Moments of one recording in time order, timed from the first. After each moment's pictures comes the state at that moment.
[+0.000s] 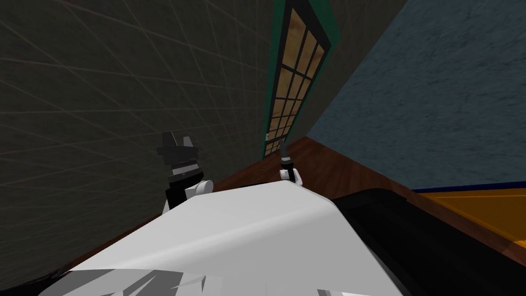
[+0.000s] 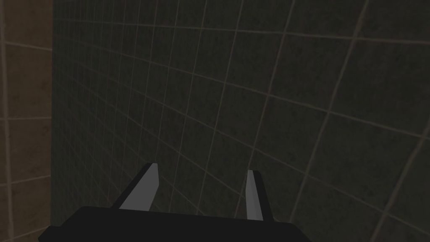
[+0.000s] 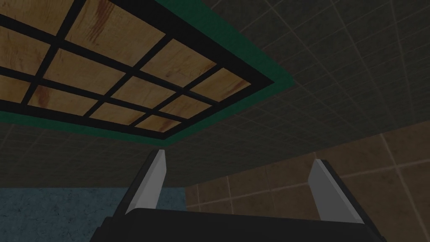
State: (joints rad) arm 0.34 -0.10 -0.02 -1.93 0.16 -0.55 0.33
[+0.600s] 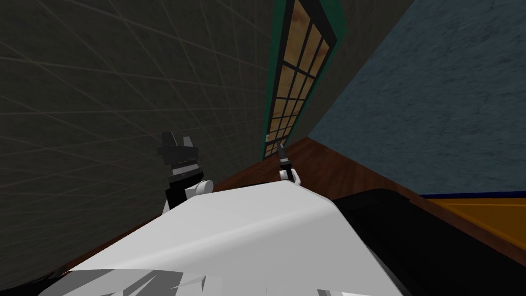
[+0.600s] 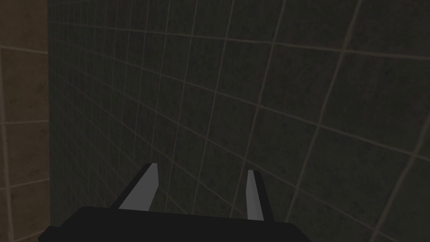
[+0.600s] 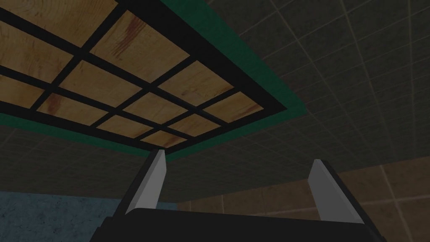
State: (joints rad) arm 0.29 -0.12 -0.02 -1.78 0.18 -0.61 0.40
